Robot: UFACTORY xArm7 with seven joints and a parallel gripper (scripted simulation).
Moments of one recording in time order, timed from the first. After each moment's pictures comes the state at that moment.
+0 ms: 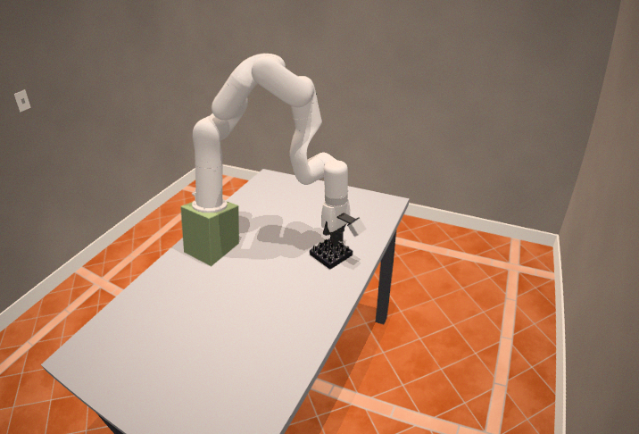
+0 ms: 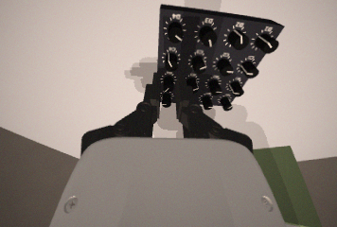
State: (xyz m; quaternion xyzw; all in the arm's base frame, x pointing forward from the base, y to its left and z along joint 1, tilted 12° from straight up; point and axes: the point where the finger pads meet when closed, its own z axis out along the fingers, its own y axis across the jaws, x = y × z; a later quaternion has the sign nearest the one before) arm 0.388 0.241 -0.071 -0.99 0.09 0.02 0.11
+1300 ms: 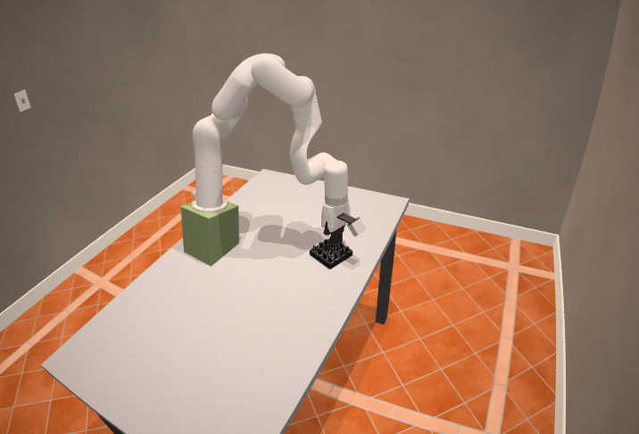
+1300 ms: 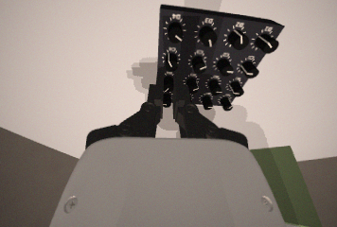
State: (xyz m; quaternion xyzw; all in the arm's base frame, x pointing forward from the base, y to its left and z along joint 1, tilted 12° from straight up) arm 0.388 0.241 -0.071 -0.99 0.09 0.02 0.11
